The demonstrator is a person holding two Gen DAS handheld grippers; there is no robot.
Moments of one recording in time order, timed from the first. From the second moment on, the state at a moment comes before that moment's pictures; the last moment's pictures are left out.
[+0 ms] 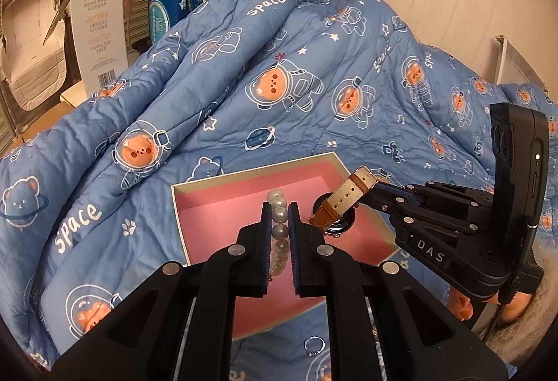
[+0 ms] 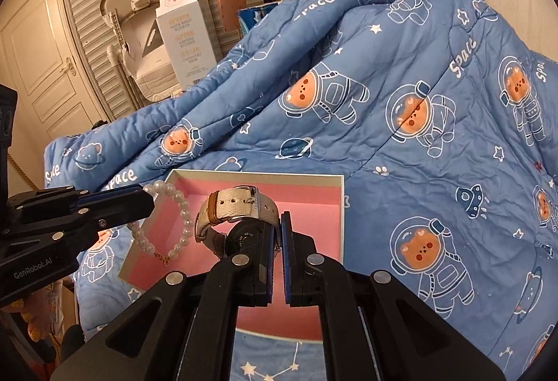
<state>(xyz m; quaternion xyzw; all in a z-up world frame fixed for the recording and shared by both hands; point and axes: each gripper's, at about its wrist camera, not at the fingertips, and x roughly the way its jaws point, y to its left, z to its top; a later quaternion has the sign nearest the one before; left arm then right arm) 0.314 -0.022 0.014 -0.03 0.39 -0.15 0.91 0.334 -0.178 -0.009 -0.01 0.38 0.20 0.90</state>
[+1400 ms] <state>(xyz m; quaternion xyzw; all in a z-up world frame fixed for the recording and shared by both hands) 0.345 0.013 -0.007 -0.05 0.40 -0.08 0.91 0.387 -0.134 -0.046 -0.08 0.44 0.15 0.88</state>
